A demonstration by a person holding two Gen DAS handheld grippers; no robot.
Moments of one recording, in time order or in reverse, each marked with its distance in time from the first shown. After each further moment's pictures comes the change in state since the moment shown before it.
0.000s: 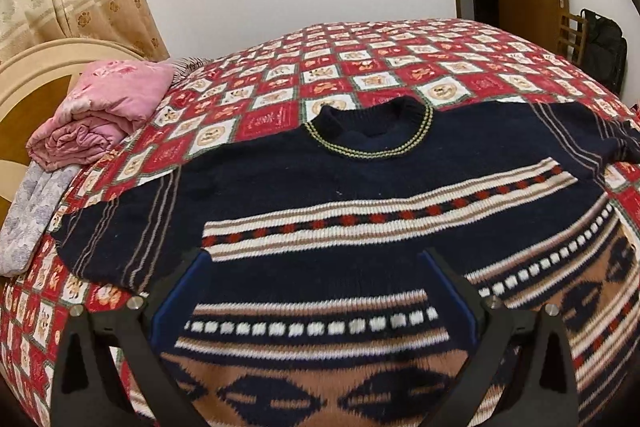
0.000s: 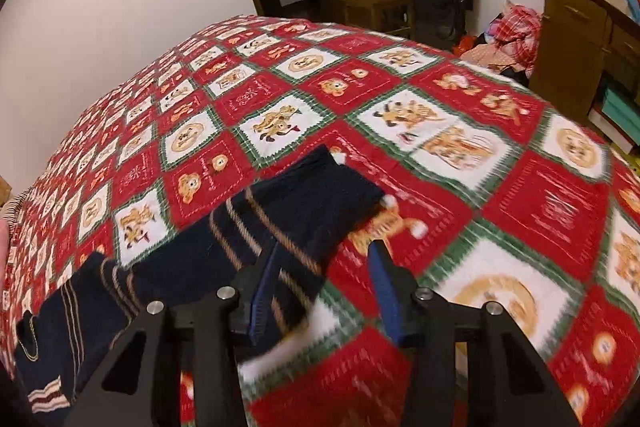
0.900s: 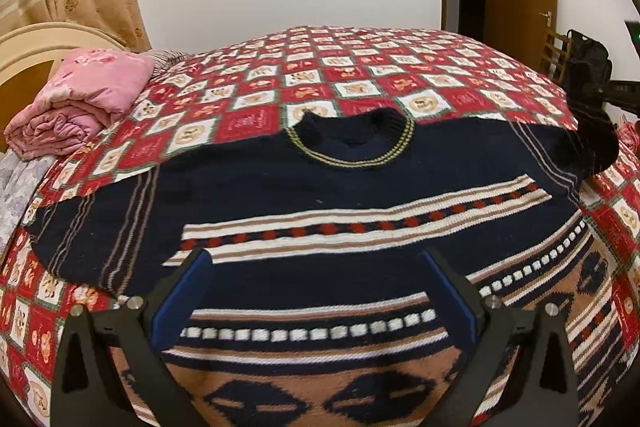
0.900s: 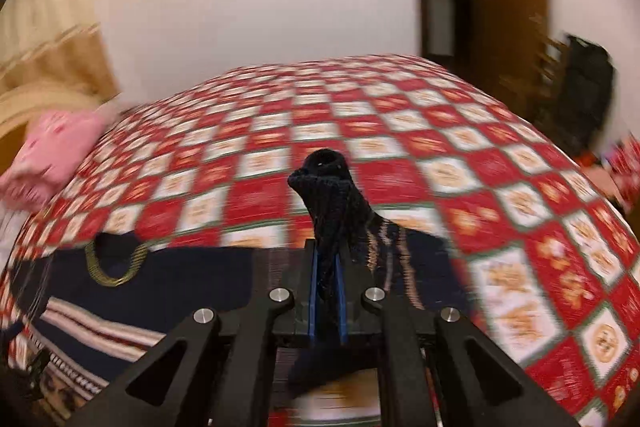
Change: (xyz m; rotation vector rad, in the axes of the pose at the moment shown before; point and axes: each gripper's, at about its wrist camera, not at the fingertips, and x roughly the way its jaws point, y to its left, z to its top) left arm -0.008 0.014 0.004 -0.053 -0.009 -0.112; right arm -0.114 0.233 -0.084 -0.474 -0.146 0.332
